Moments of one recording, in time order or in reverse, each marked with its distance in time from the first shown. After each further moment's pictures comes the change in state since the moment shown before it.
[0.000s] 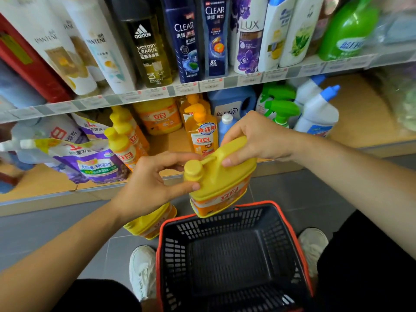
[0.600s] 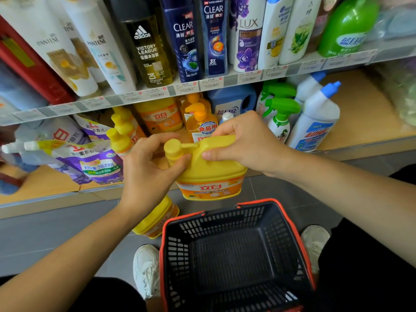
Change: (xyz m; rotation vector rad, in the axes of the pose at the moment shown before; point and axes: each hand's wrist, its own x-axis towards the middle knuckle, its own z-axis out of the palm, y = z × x) left_hand 0.002 0.002 0.006 0.242 0.426 -0.100; right_hand -0.007 -0.027 0.036 0.016 0.348 -0.032
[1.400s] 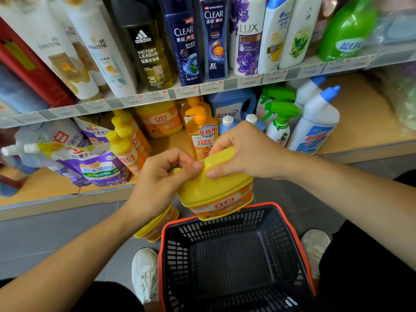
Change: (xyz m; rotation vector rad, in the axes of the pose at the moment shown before) left_hand -0.002 0.021 0.007 -0.441 -0.312 -0.204; right_hand -0.002 0.004 -0.006 -0.078 -0.191 -0.036
